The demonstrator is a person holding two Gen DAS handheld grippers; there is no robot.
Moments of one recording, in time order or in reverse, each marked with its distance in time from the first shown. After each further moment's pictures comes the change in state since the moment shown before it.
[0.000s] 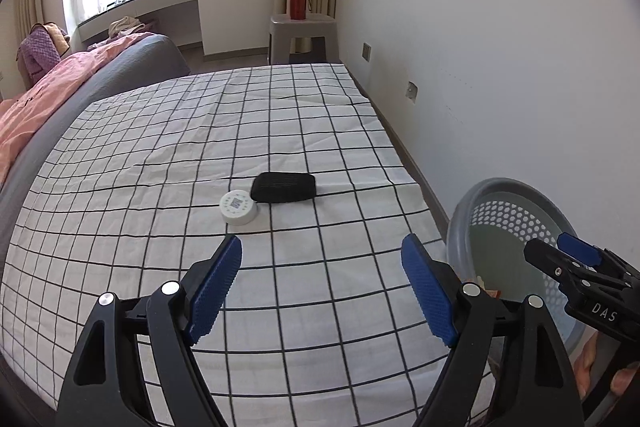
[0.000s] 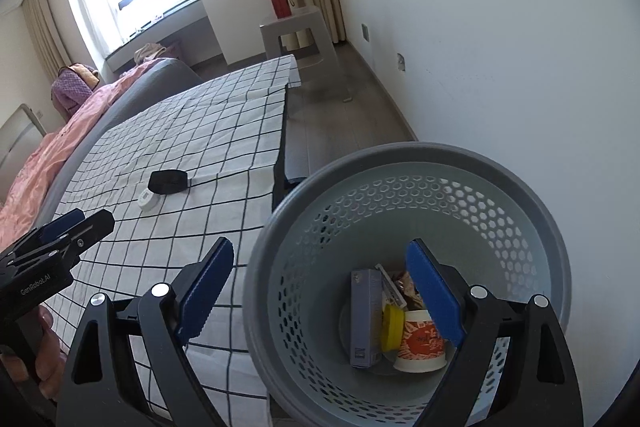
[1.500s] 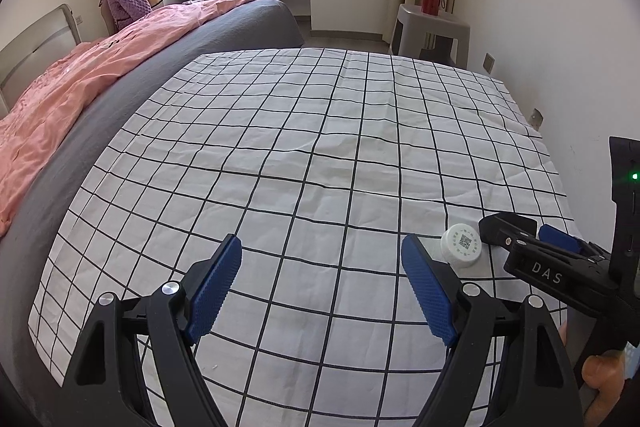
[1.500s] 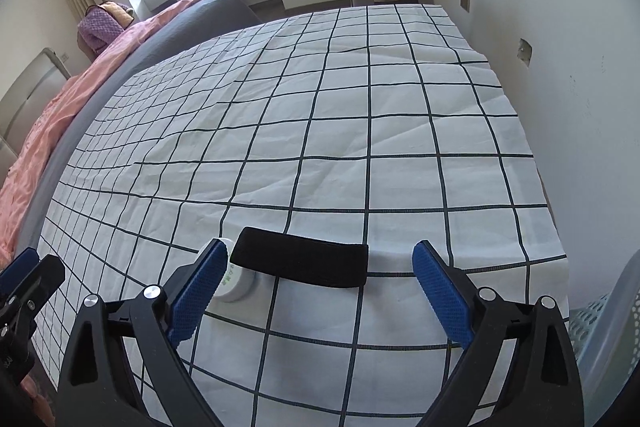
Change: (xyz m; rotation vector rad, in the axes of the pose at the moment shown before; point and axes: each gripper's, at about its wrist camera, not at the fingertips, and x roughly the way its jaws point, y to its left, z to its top) left arm 0.039 0.158 0.018 -0.196 0.065 0.269; right arm 0.179 0.172 0.046 -0.142 0.167 0.096
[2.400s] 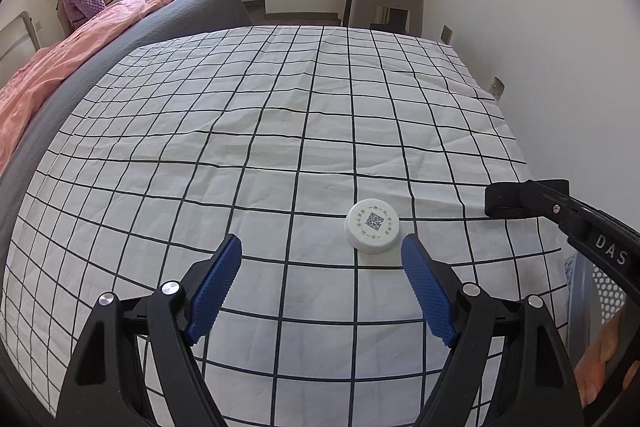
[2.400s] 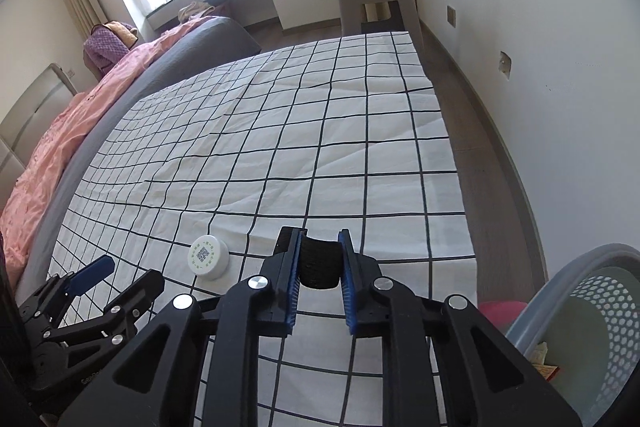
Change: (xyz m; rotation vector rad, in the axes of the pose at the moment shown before) left arm 0.023 -0.072 -0.010 0.074 0.065 -0.118; right arm -0.062 -0.050 0.001 0.032 -0.059 0.026
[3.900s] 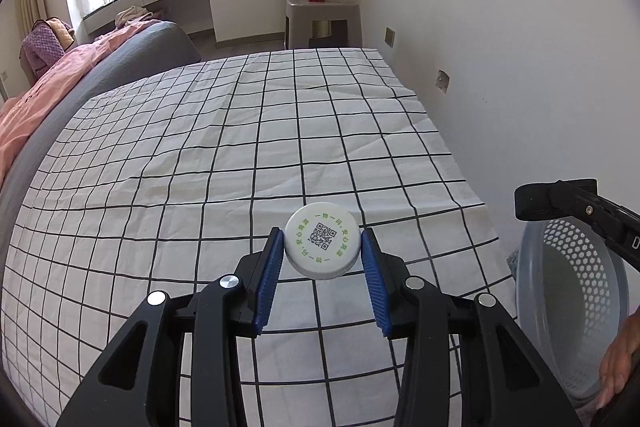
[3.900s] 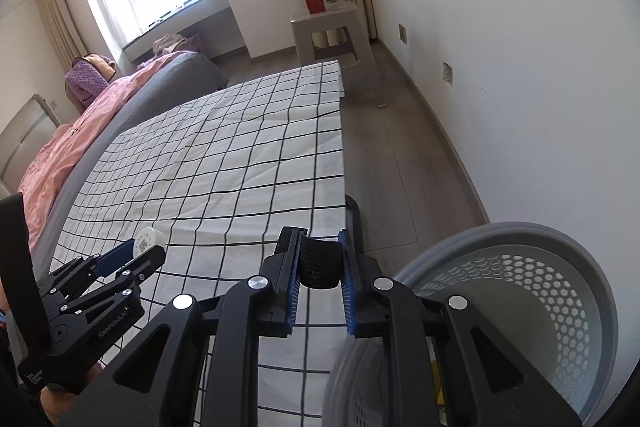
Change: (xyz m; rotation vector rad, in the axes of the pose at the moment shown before) left arm -0.026 -0.072 -0.003 0.149 -0.075 -0.101; right arm -0.080 -0.074 -0.023 0.086 -0.098 -0.097
